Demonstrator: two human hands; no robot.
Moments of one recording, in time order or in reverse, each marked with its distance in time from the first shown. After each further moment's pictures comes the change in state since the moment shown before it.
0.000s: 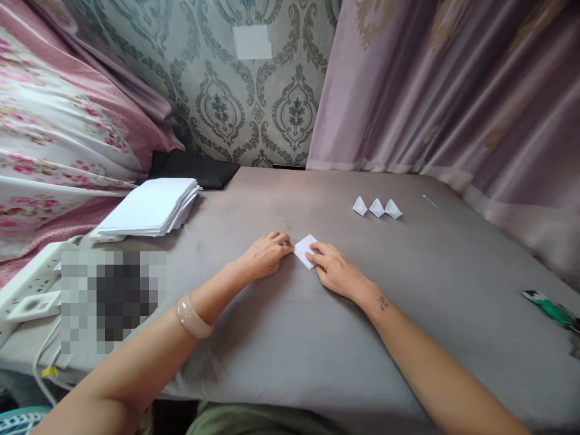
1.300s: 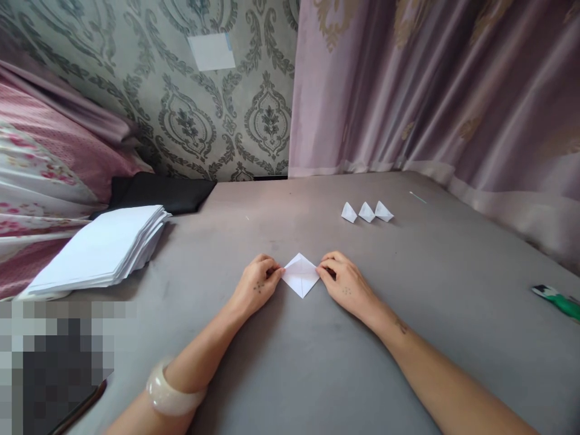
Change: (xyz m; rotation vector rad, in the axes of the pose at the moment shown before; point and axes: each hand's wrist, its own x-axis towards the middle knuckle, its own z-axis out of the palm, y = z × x) left_hand 0.023 0.012 0.013 -0.608 0.154 -0.558; right_hand 0.001 0.025 -0.001 0.205 0.235 0.443
